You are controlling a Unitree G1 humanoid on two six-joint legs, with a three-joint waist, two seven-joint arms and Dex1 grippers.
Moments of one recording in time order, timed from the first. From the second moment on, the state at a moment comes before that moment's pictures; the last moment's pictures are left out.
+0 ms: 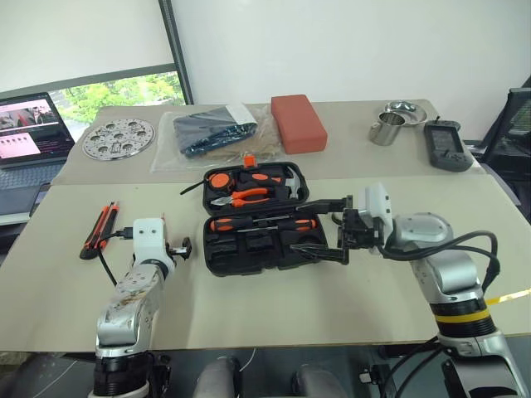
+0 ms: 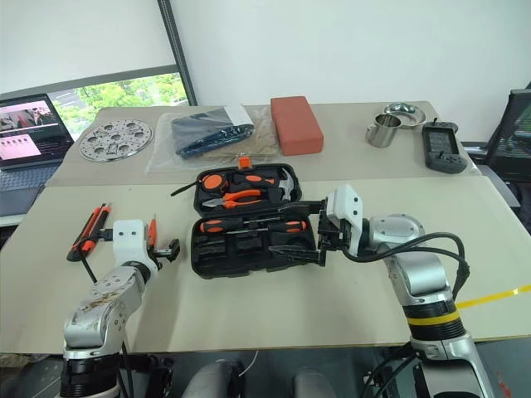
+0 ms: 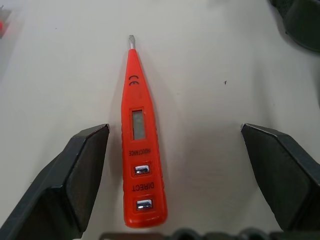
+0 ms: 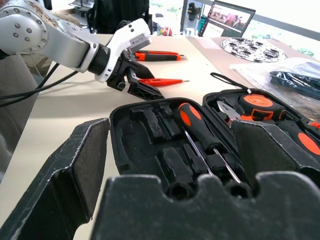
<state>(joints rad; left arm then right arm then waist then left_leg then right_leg) -0.12 0.24 0.20 -0.33 -0.19 0.85 0.04 -0.42 -0.56 0.04 -0.13 0.42 0.25 1.17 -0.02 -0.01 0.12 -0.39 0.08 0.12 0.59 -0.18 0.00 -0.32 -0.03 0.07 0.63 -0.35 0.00</state>
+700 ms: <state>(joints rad) -0.11 0.23 0.24 -0.31 -0.20 0.82 0.03 -0.42 -0.56 0.03 -0.10 0.42 0.24 1.15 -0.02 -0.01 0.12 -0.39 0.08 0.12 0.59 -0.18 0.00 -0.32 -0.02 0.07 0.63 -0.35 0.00</state>
